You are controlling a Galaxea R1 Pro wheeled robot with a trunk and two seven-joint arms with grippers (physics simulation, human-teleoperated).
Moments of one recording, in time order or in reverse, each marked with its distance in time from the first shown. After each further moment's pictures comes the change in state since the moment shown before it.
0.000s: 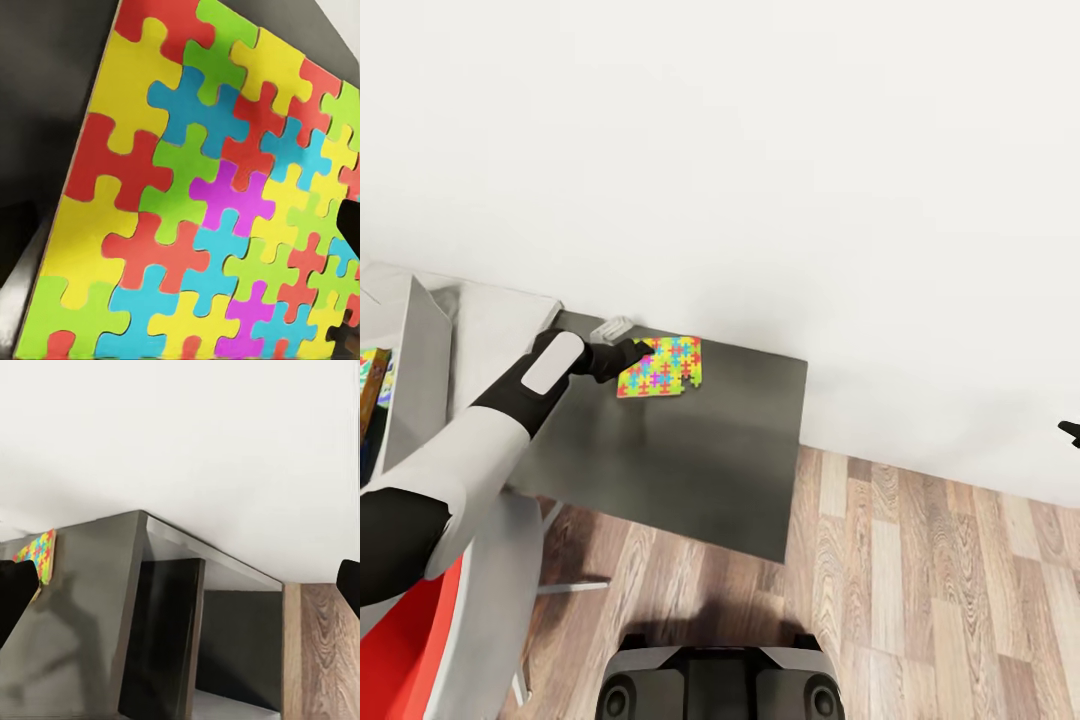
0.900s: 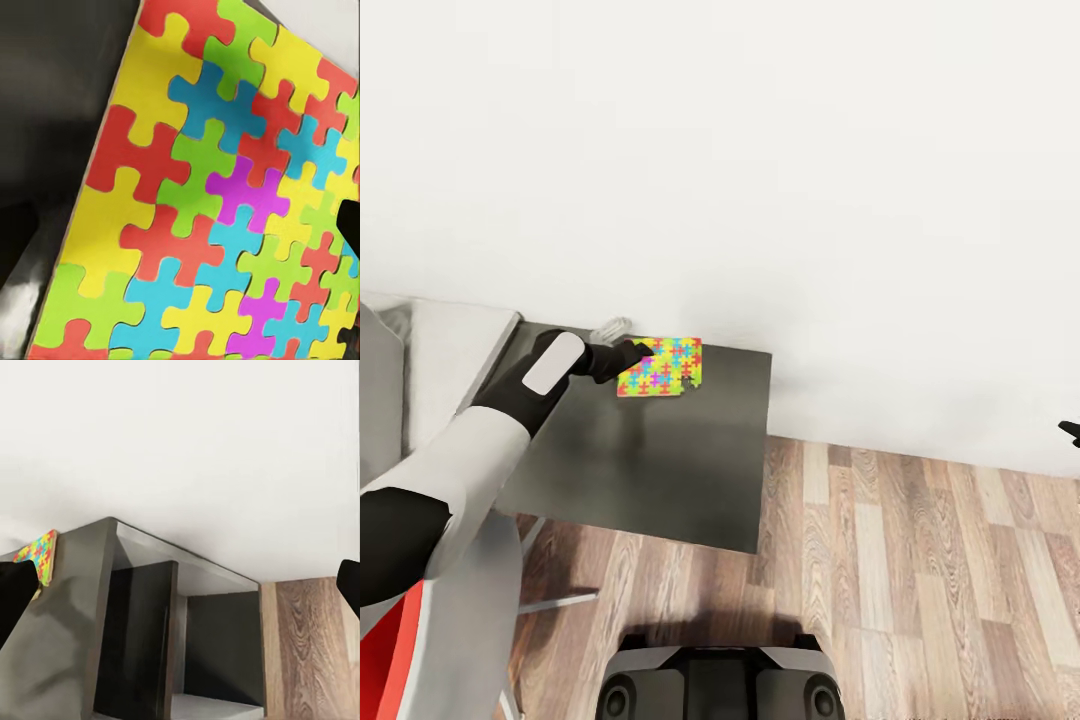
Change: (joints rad) left arm -0.001 -0.001 -0.002 0.005 -0.019 0.005 0.003; right arm 0.000 -0.001 0.000 0.000 0.000 0.000 0.000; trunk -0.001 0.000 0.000
